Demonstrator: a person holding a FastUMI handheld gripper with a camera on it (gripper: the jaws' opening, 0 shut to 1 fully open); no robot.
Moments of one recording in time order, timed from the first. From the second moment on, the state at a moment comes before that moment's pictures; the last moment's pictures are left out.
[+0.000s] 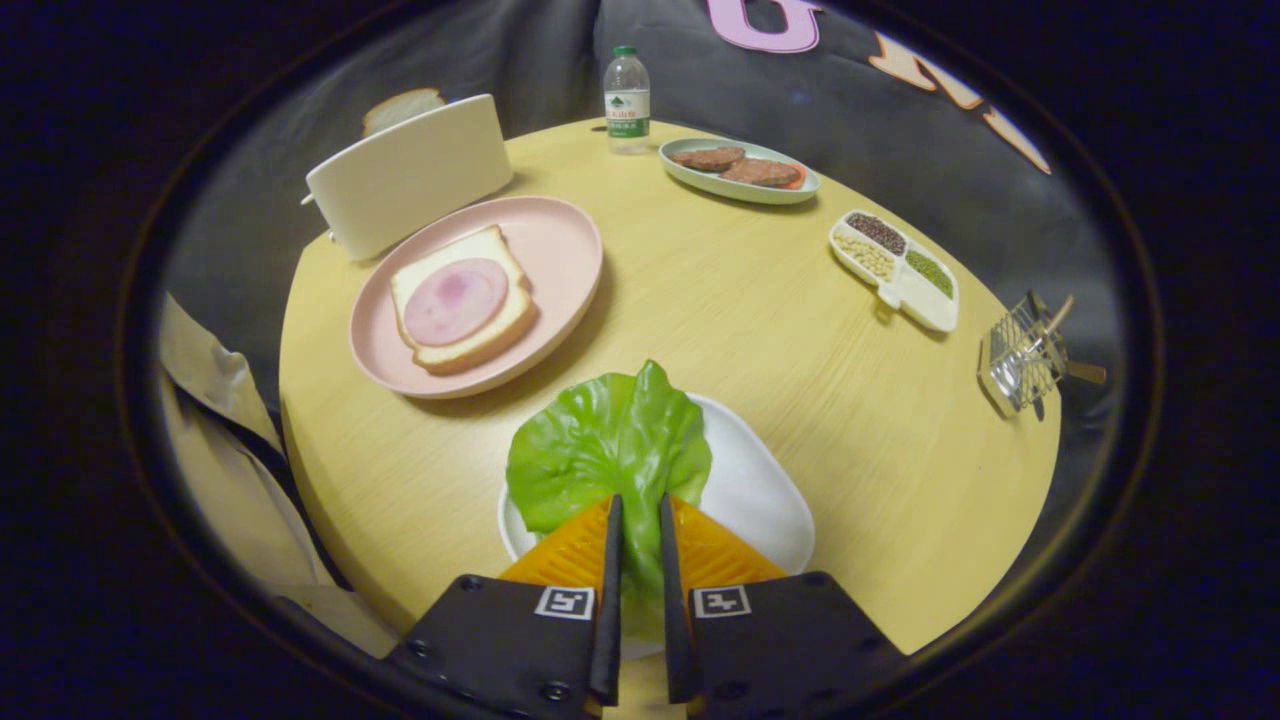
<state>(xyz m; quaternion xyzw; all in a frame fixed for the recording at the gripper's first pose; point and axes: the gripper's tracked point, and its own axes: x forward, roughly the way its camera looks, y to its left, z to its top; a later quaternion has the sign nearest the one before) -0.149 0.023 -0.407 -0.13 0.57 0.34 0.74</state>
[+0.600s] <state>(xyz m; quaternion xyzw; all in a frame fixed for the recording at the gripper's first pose) -0.135 0.019 -0.383 -0.11 0.56 0.30 0.77</state>
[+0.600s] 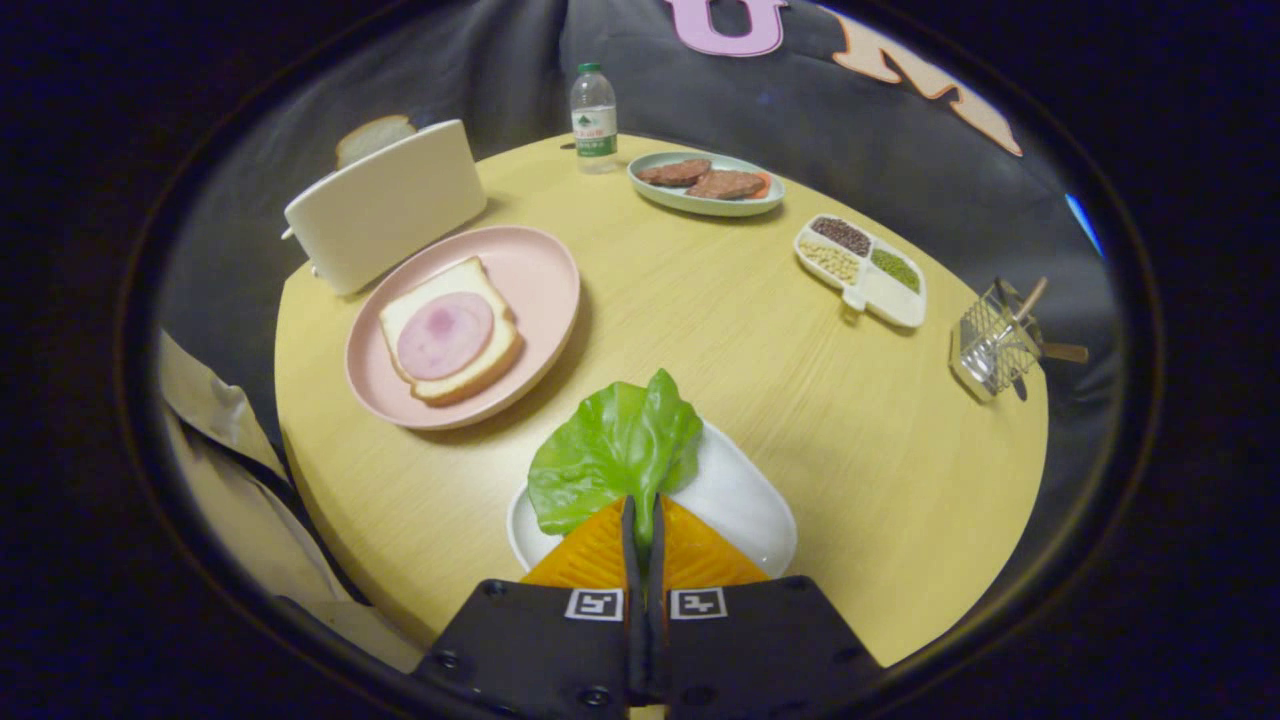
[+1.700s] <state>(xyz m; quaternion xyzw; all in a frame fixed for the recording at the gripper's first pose) -0.106 0.129 -0.303 -0.07 0.51 0.29 0.80</state>
